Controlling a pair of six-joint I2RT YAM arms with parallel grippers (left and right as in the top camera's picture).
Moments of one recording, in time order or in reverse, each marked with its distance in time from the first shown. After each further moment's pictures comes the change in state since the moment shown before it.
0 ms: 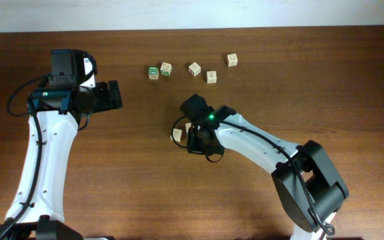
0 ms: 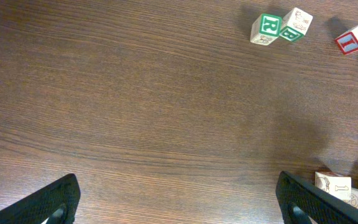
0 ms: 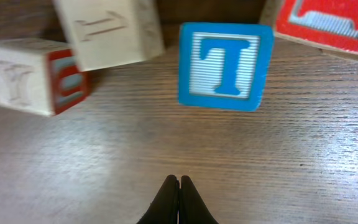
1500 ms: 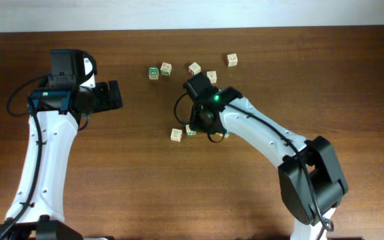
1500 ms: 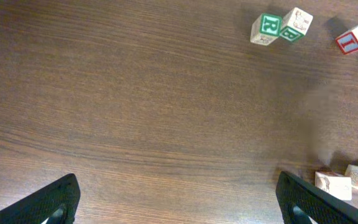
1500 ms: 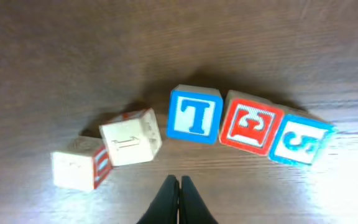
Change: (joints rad) left arm 0.000 0.000 0.000 0.000 0.000 0.000; right arm -0.074 0.032 0.220 -0.116 0.118 -0.035
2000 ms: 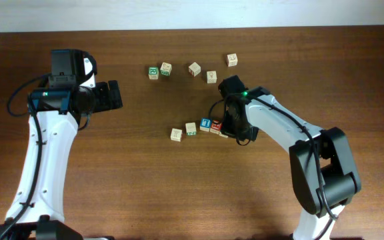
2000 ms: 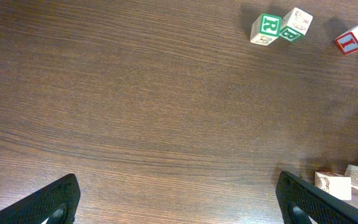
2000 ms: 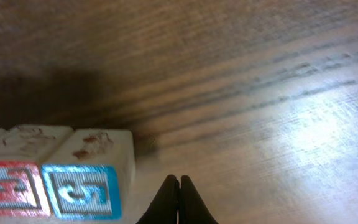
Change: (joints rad) left arm 0.000 0.000 0.000 0.001 0.000 0.000; right arm -0.192 -0.002 -0.203 0.023 0.015 0.010
